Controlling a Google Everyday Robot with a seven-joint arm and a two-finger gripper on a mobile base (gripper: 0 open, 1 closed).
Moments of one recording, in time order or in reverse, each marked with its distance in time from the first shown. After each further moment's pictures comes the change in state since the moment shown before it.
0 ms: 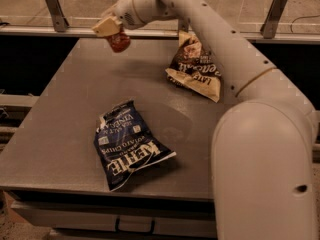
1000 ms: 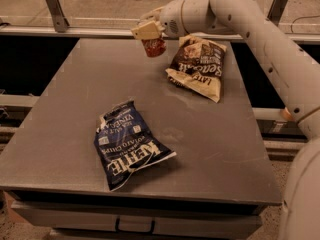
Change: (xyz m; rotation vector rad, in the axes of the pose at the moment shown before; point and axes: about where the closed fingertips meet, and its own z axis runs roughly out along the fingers) arm 0.047 -0.015 -0.111 0.111 -0.068 0.079
